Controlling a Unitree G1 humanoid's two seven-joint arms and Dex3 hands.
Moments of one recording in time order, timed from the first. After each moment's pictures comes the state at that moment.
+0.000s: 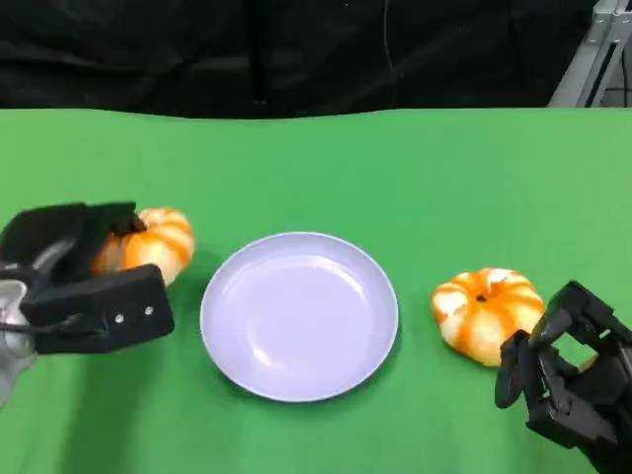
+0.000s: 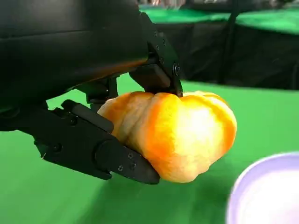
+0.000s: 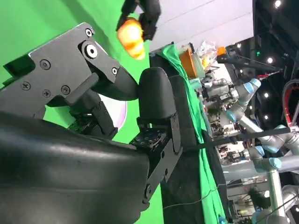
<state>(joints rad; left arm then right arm) -0.59 0.47 -0.36 0.87 0.61 -0.31 0.19 0.18 0.07 -0.09 -0.06 0.42 -0.12 0.37</state>
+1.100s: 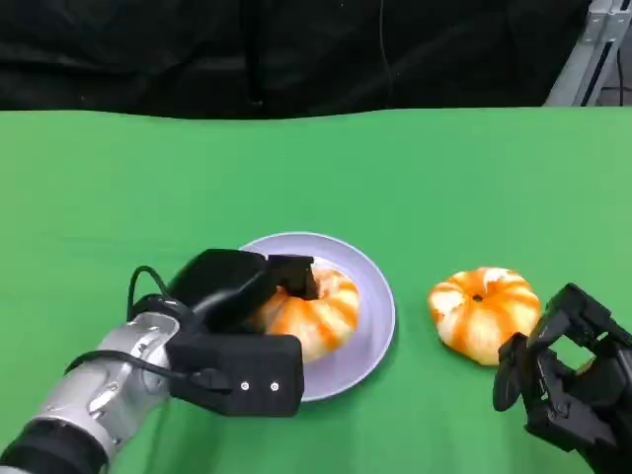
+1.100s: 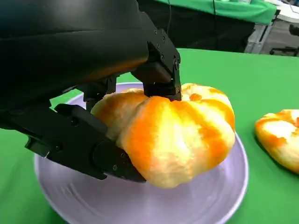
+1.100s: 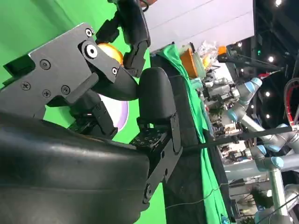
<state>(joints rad) -0.52 0.24 -0.48 0.69 0.65 -0.40 0.06 0.19 0.08 -0.08 -0.07 0.42 -0.11 0.37</state>
